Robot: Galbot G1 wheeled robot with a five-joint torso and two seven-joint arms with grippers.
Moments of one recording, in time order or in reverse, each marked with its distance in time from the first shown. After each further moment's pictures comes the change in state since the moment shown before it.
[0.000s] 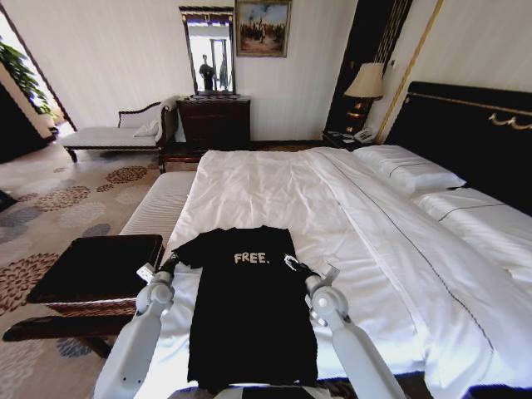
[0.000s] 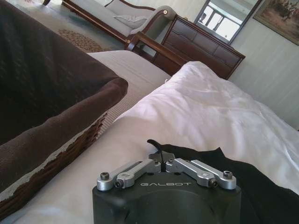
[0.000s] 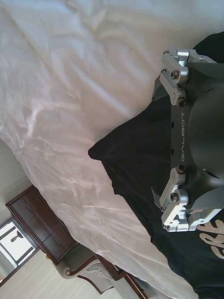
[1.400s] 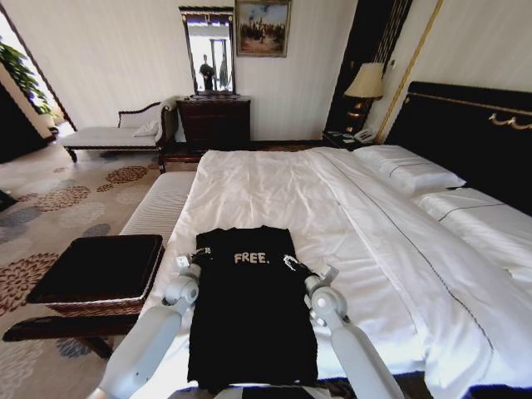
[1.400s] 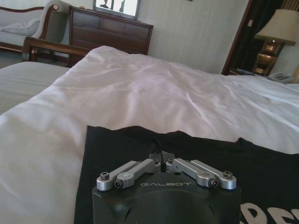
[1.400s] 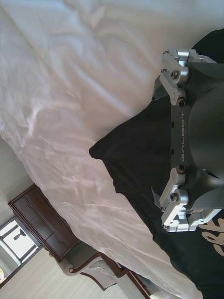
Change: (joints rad) left arm -0.133 0.117 0.447 -0.073 0.170 -0.003 -0.026; right arm 0.001 0.002 0.003 -0.011 0.005 0.013 -0.020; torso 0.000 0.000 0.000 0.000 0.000
